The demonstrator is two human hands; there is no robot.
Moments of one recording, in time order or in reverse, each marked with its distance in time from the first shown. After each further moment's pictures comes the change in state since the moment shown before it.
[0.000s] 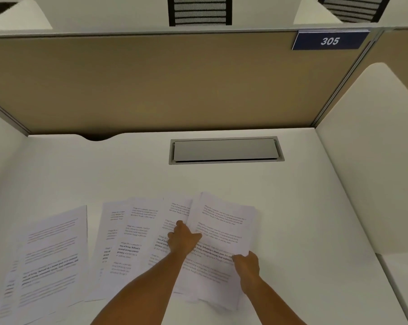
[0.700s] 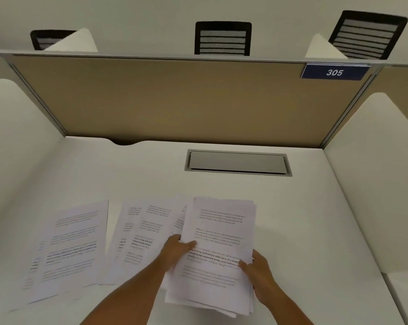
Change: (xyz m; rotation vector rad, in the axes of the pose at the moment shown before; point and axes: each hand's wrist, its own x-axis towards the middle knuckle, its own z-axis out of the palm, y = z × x) left_hand -0.046 -0.068 -0.038 -0.454 -0.162 0.092; right_hand -0.051 -0.007 -0.041 0.005 -0.372 -0.276
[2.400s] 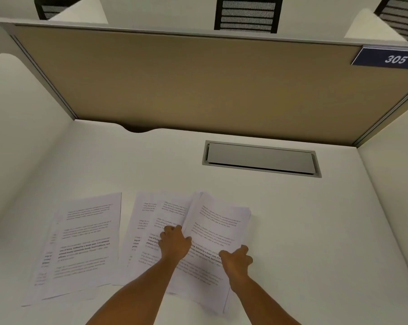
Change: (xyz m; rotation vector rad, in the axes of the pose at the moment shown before) left_hand 0.059 -0.019 -0.039 0.619 0.316 -0.045; right_hand 0.061 -0.008 0.135 -0.375 0.245 0.319
